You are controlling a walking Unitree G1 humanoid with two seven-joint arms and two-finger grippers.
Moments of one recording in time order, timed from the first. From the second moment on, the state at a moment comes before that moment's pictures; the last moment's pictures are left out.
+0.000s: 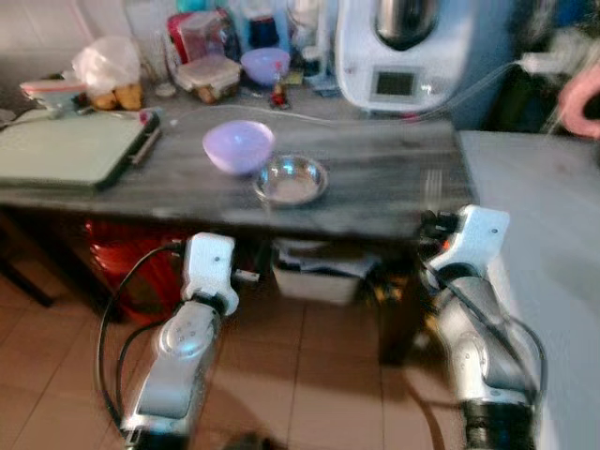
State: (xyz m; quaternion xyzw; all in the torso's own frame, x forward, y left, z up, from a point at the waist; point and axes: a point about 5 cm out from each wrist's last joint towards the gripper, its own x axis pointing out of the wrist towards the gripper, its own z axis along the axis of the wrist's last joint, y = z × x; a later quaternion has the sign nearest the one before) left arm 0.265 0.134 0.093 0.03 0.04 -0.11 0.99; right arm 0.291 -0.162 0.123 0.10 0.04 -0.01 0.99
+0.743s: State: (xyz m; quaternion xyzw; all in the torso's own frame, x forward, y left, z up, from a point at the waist) left arm 0.267 0.143 0.097 0.02 0.02 -0.08 1.00; right arm 0.293 -0.169 0.123 0.09 0.03 -0.03 1.00
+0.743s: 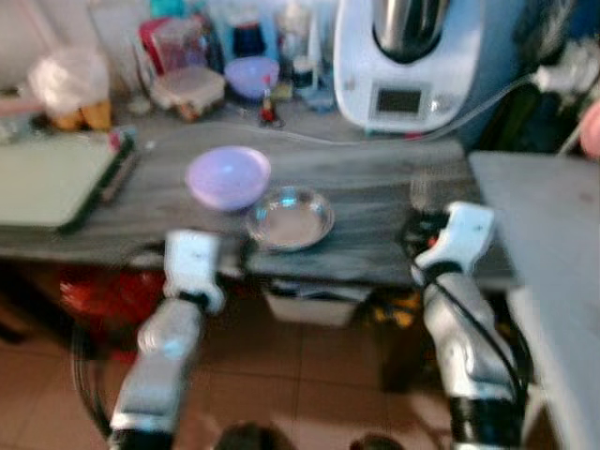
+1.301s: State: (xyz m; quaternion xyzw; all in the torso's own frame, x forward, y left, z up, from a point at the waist) left arm 0.260 0.139 0.100 0.02 0.02 -0.09 1.00; right arm 0.317 -0.196 0.118 0.10 0.05 -0.06 0.99
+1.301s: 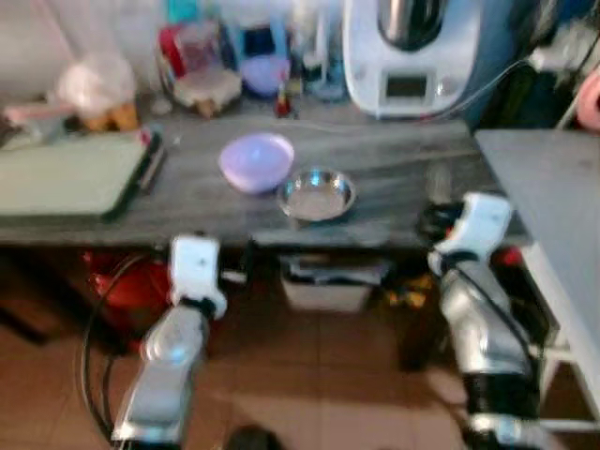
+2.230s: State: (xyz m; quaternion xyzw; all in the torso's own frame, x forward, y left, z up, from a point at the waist) left arm 0.260 0.129 0.107 0.00 0.00 -0.09 1.00; right arm 0.305 -0.205 0.122 0.07 0.03 -0.05 1.00
